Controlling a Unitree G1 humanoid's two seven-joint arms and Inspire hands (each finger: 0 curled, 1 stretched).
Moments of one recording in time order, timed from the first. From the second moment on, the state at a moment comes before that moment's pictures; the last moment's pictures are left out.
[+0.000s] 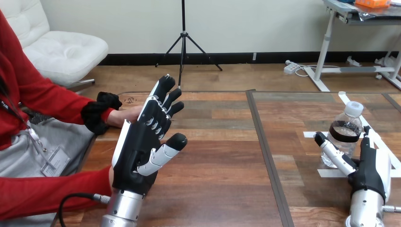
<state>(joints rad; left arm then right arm) -0.22 -0.02 0.07 0.78 -0.26 -0.98 -0.50 -0.46 -0.31 -0.13 1.24 -0.19 -0.43 -0.42</state>
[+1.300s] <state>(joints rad) -0.20 -0.02 0.06 0.78 -0.27 -0.98 -0.55 -0.49 -0.31 -0.12 1.27 -0.19 -0.39 -0.39</state>
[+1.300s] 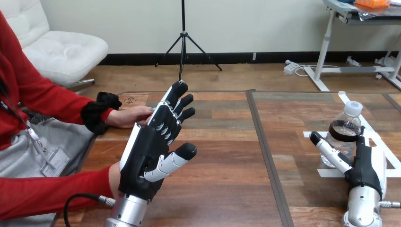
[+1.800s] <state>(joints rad) -0.19 -0.01 0.06 0.75 -0.28 -0.97 -0.56 -0.51 -0.31 -0.12 1.27 -0.19 -0.37 -0.38</state>
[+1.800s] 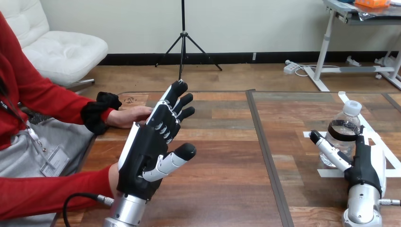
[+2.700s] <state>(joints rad) -0.16 0.00 0.06 0.70 -0.28 -0.95 -0.56 -0.54 -0.31 -0.13 1.30 -0.15 -0.36 -0.34</state>
